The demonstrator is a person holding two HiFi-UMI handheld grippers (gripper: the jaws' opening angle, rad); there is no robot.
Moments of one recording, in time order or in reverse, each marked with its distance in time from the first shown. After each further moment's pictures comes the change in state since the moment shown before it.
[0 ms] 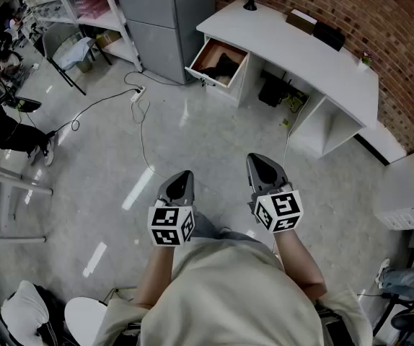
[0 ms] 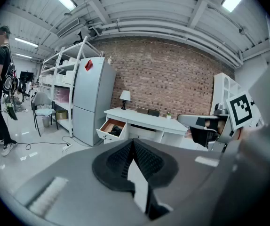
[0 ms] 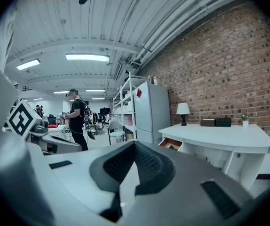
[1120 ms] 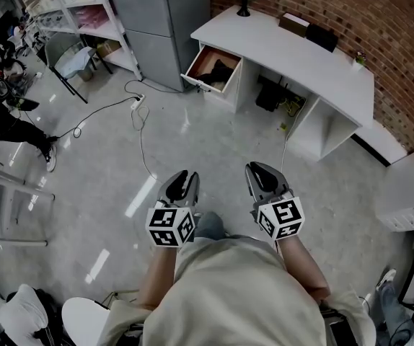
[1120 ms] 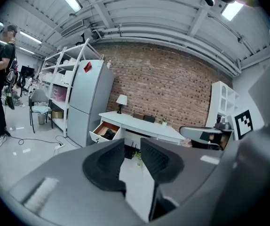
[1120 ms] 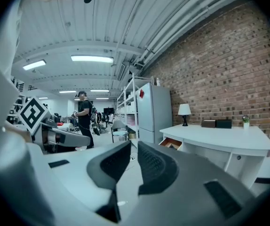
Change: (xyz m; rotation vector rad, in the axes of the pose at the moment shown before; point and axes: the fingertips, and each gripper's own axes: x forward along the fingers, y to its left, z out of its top) left arm 0.003 -0.056 0.000 -0.070 -0.065 -0.034; right arm -0.054 -0.023 -0.016 -0.030 0.016 0.058
